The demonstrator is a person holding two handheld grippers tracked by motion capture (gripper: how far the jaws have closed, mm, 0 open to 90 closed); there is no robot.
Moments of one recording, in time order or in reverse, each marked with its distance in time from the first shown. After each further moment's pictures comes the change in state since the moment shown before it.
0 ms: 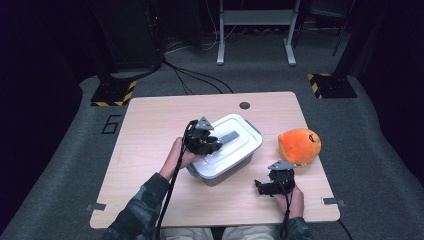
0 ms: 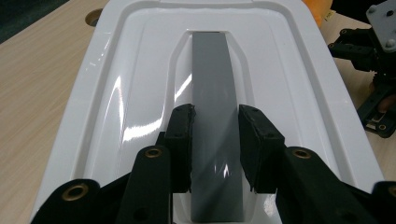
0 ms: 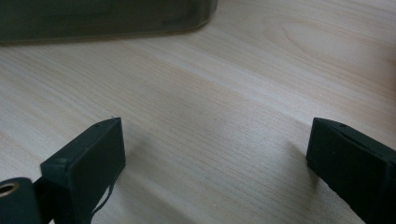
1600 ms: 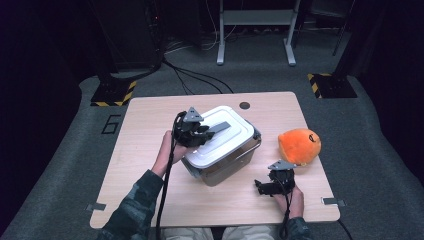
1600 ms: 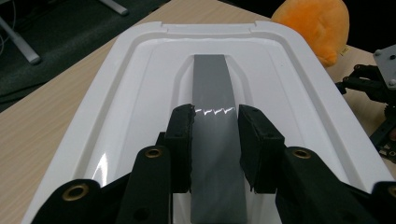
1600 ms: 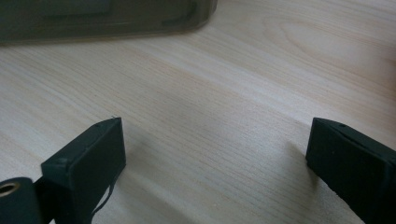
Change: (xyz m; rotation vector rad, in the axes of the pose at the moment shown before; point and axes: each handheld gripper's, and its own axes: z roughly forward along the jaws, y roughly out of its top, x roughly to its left) left arm 0.009 0.010 -0.040 -0.097 0.106 -0.016; right arm 0.000 0.000 0.000 -0.003 -0.007 0.005
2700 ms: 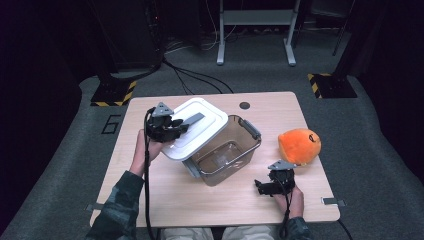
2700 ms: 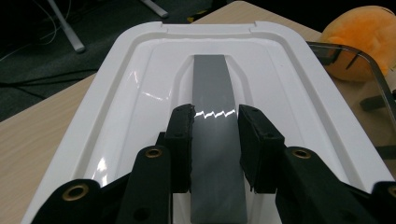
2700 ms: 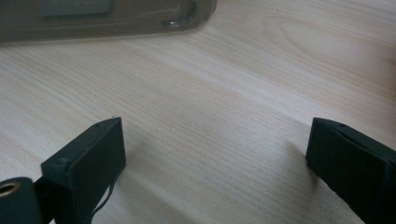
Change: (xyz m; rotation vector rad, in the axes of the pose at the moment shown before) left arm 0.049 -0.026 -0.048 -0.038 0.120 -0.110; right arm 0.000 0.000 0.000 0.002 0.001 0.003
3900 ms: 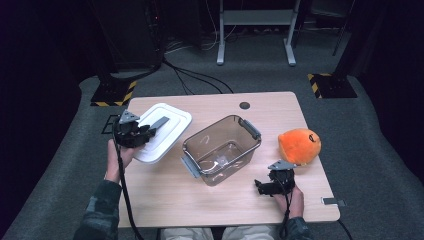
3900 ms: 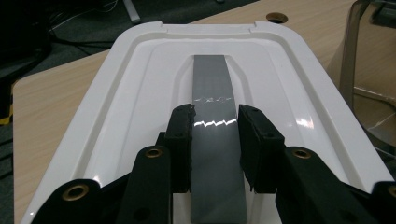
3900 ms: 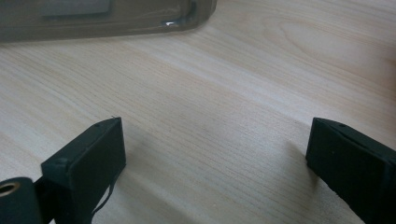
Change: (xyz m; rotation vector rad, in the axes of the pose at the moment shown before) left arm 0.064 -0.063 -0.030 0.020 0.184 -0.150; right arm 0.000 0.000 0.000 0.001 0.002 -0.004
